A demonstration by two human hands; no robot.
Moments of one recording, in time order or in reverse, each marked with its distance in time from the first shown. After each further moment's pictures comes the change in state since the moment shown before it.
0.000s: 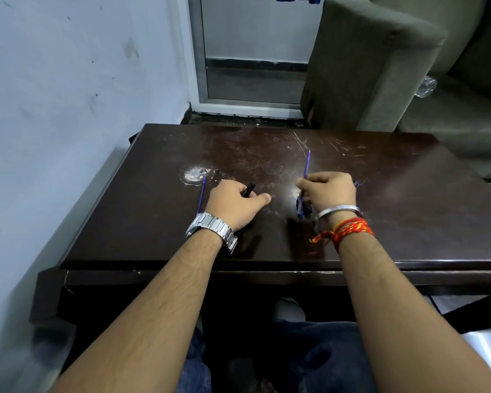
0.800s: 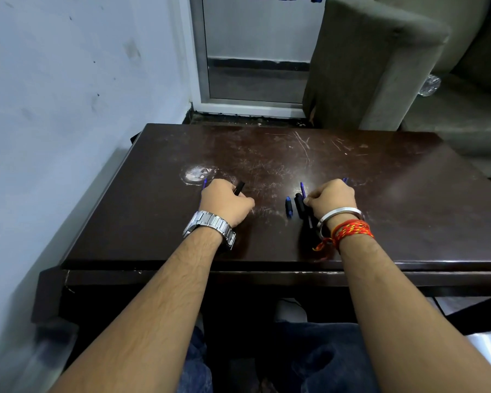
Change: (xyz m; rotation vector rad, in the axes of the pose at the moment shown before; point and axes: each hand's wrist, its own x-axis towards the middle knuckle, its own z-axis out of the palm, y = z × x) left_hand 0.006 -0.004 -0.006 0.089 0.062 -0.105; right_hand 0.006 0.007 -0.006 -0.531 -0.093 0.021
